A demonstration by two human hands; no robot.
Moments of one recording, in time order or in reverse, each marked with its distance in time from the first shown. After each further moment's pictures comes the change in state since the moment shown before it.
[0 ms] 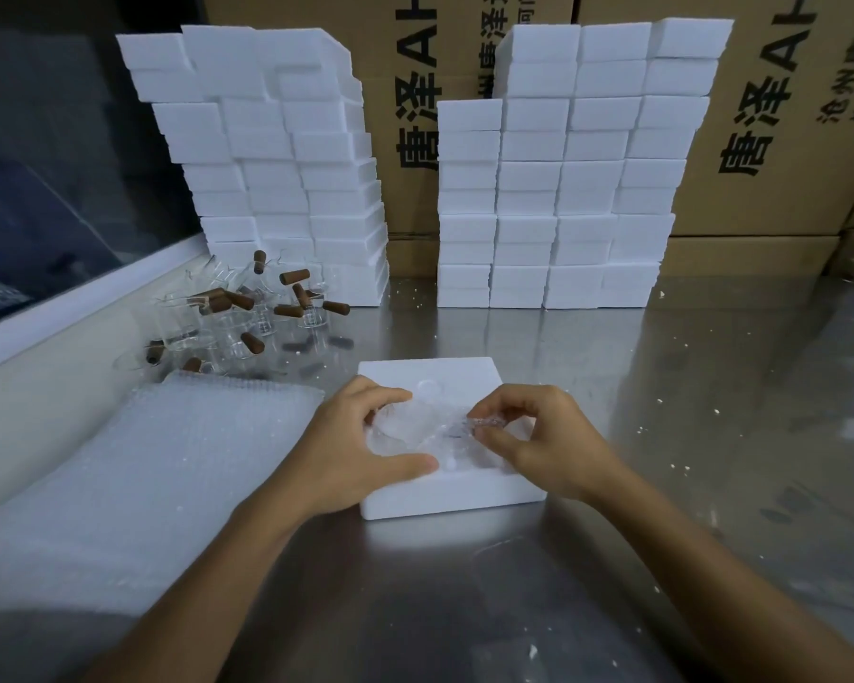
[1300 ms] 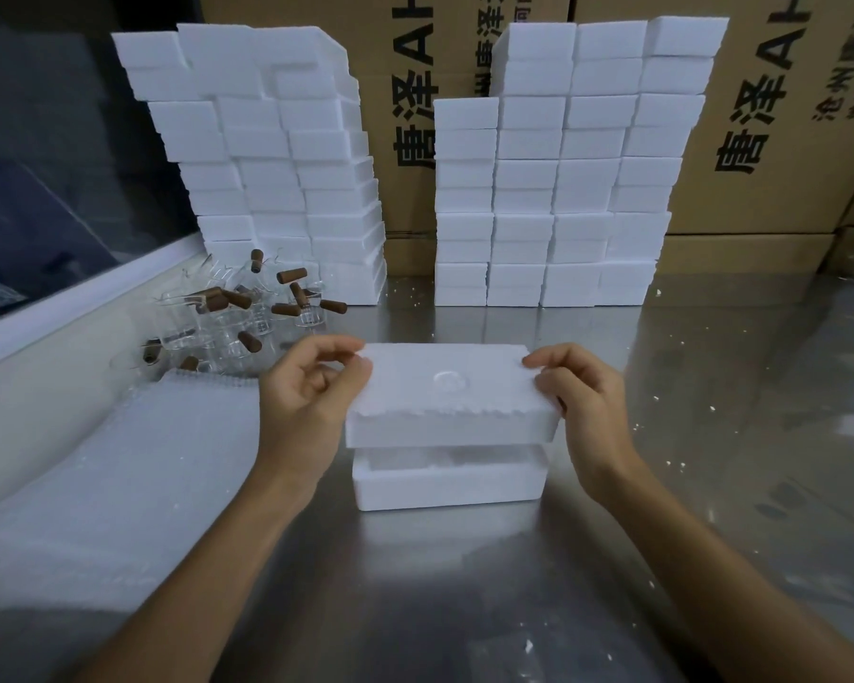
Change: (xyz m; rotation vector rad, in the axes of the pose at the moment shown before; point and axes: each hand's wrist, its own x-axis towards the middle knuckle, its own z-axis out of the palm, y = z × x) left_hand 0.002 0.017 -0.008 -0.665 0.466 0.034; right_hand 0.005 0.004 -0.006 0.638 0.431 0.041
